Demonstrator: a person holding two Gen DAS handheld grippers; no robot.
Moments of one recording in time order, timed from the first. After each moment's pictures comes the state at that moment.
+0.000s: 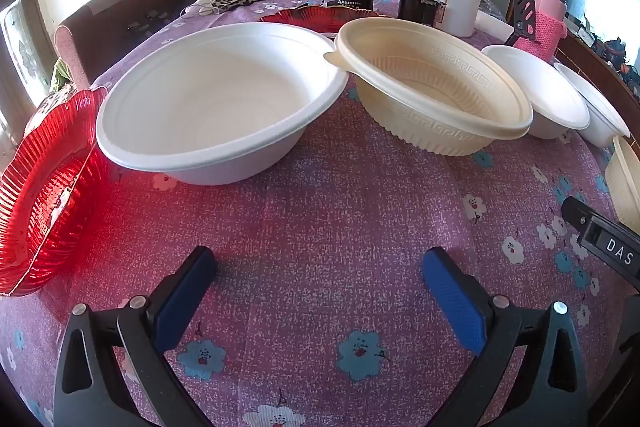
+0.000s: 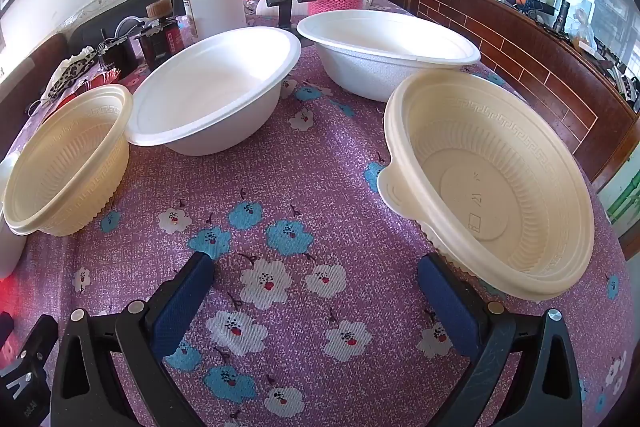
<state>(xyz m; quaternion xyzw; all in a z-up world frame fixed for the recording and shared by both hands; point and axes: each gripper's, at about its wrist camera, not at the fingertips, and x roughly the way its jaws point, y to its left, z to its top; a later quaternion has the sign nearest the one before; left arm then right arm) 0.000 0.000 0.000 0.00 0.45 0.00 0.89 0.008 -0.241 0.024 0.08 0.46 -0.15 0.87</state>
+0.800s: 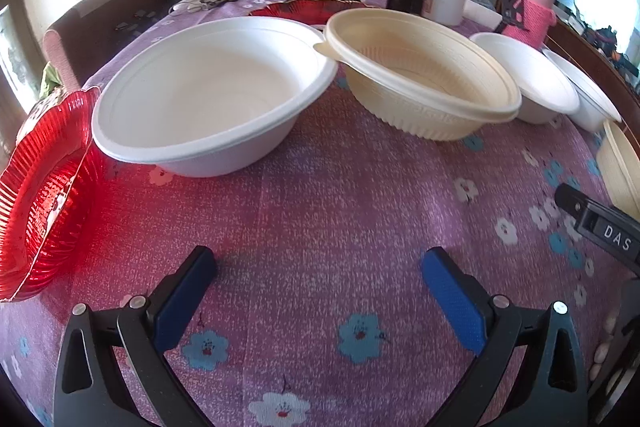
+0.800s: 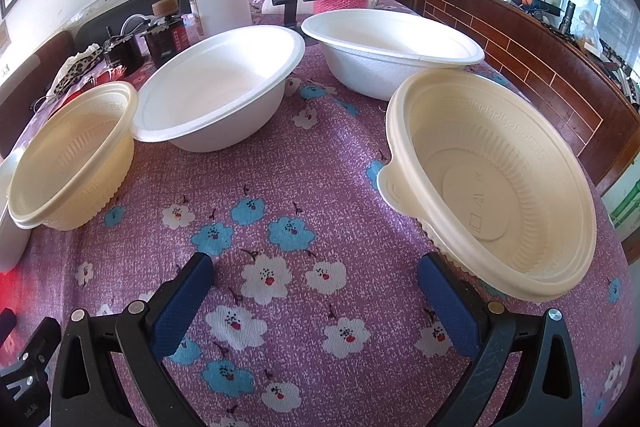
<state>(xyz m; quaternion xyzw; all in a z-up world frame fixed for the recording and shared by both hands) -0.007 0.001 0.000 0.02 0.47 -0.03 0.88 0.008 -0.239 0.025 0.08 0.46 -0.14 0.87</state>
